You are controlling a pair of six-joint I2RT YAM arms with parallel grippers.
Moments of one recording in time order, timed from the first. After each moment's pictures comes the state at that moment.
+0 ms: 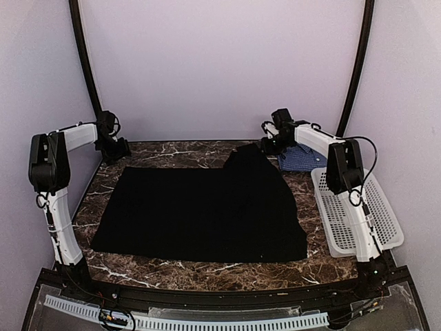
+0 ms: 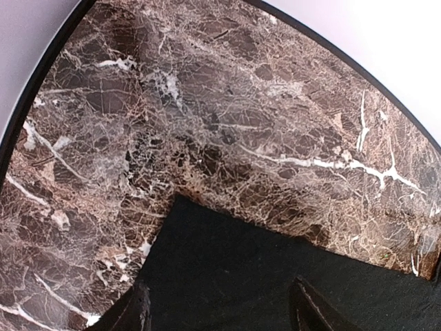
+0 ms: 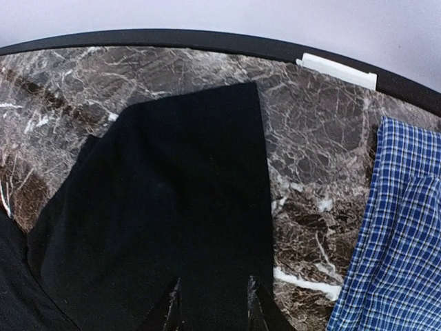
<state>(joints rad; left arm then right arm) 0.04 2.06 1.67 -0.63 0.04 -0.44 0.33 2.58 2.35 -0.65 -0.19 0.11</state>
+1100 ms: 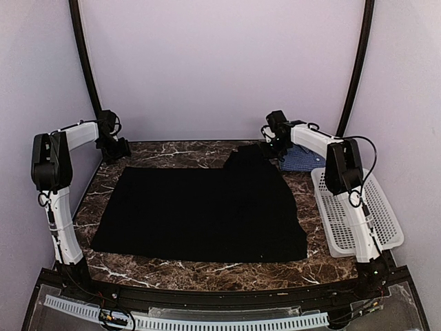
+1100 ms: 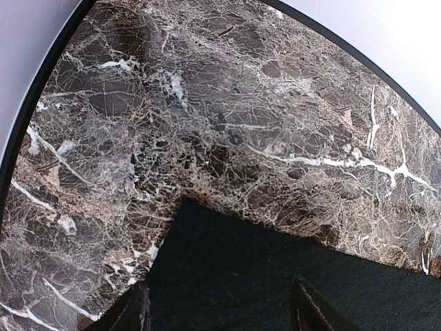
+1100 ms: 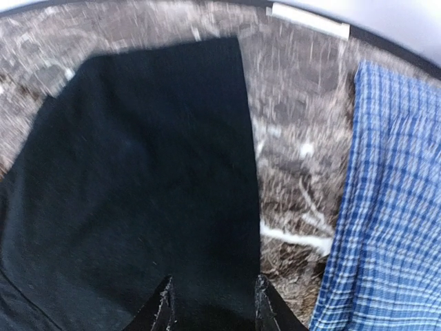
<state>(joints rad) 0.04 2.10 1.73 -0.69 0.02 -0.41 0.38 2.55 2.30 -0.74 0.00 0.11</state>
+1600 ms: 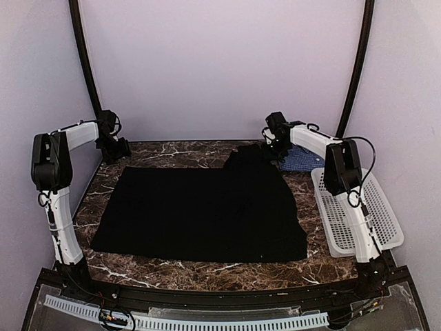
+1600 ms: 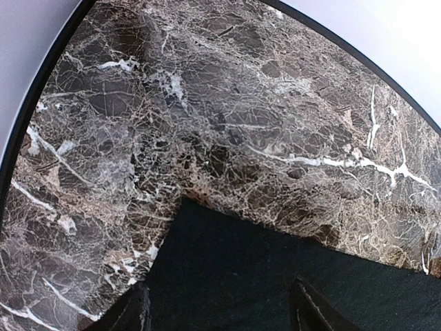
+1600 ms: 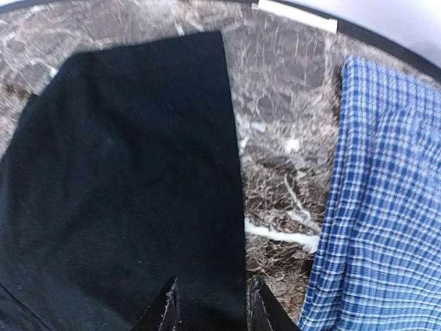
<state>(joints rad) 0.04 2.10 1.74 -0.69 0.02 -0.41 0.38 2.57 2.33 -0.78 0.03 0.11</state>
